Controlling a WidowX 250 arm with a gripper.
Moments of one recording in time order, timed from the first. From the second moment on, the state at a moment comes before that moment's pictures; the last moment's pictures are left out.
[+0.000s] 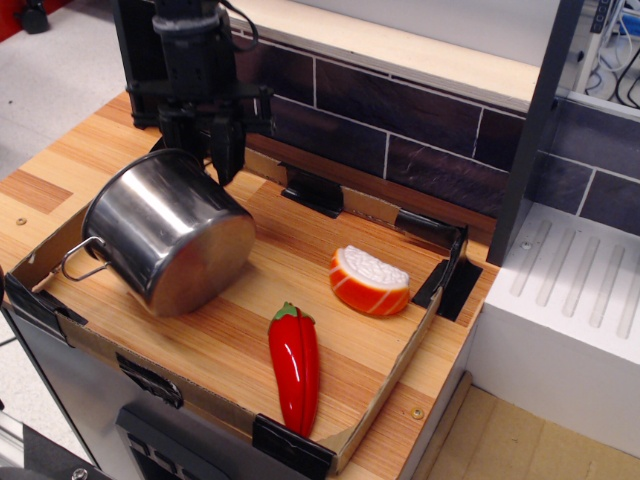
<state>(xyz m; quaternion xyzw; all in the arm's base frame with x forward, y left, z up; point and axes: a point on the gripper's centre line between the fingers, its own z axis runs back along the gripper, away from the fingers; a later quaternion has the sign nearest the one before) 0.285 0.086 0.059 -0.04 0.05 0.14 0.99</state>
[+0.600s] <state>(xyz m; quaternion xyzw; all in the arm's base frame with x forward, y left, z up) 0.296 0.097 0.098 0.14 -0.22 0.05 0.96</state>
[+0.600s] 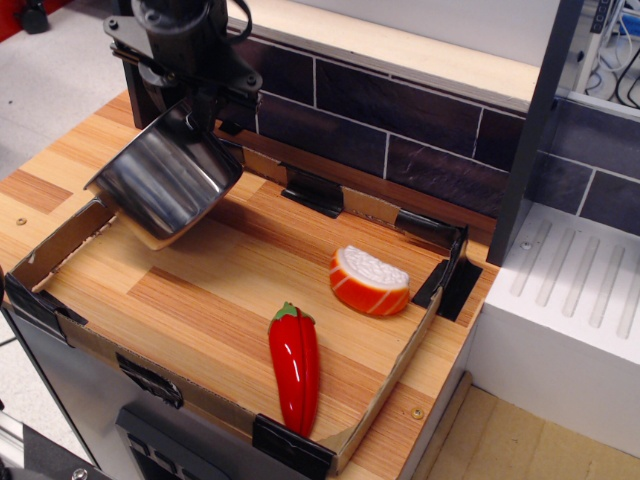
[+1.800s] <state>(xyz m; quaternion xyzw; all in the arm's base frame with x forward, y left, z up) 0.275 0.059 0.069 0.17 -0.18 0.10 0.97</state>
